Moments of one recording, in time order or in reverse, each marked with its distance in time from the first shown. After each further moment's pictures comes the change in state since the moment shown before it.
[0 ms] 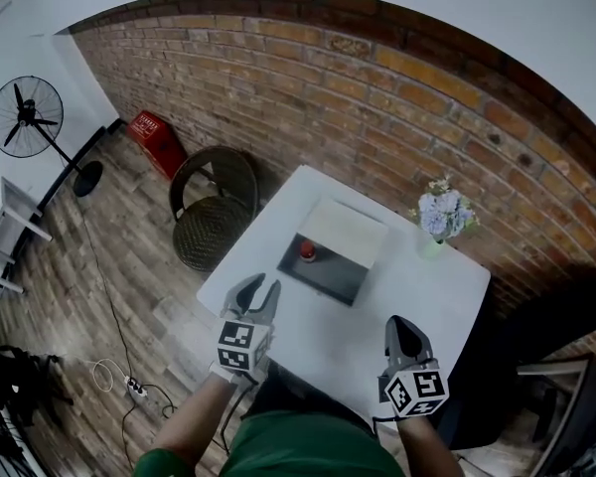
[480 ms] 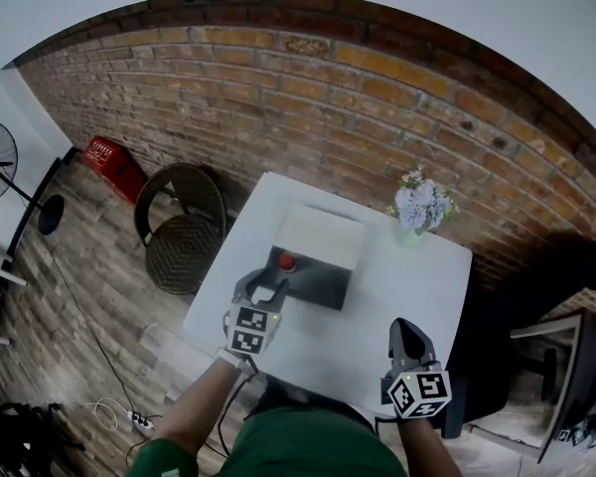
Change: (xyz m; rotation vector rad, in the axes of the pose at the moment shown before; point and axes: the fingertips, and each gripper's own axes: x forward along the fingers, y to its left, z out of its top) left arm 0.096 -0.008 -0.028 0.147 0.130 -0.218; right arm -0.007 -0.014 -0.001 0.041 0.000 -0.225
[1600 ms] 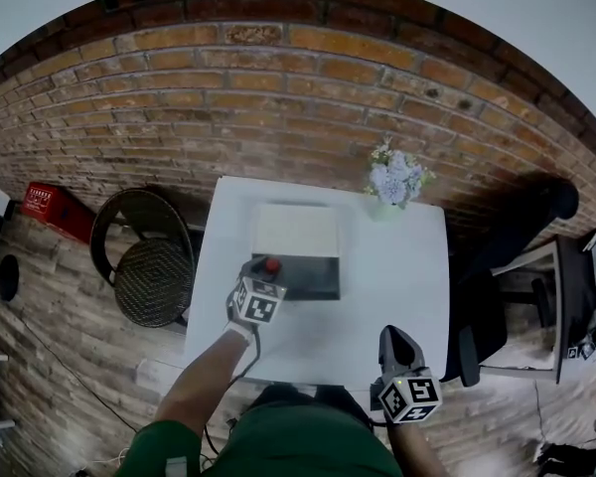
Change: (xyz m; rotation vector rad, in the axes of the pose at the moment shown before) left arm 0.114 0.013 -0.057 0.142 0.209 -0.255; right arm -0.015 0.056 -0.042 0.125 0.027 -0.313
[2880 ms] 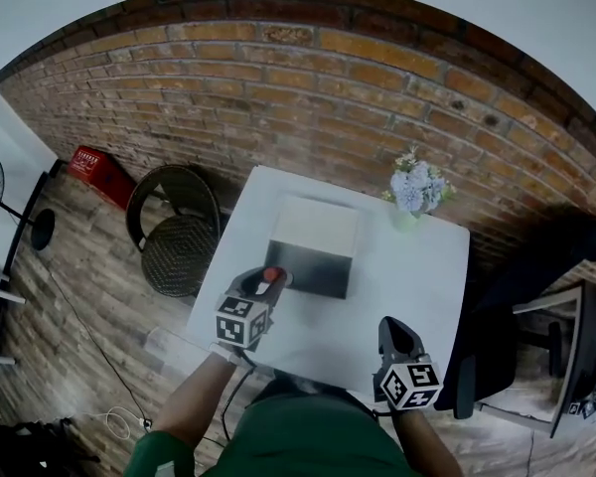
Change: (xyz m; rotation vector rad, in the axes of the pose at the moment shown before) left arm -0.114 -0.035 0.028 -0.317 -0.203 0.031; right arm 0.029 -0.030 -0.002 -0.039 0.086 0.257
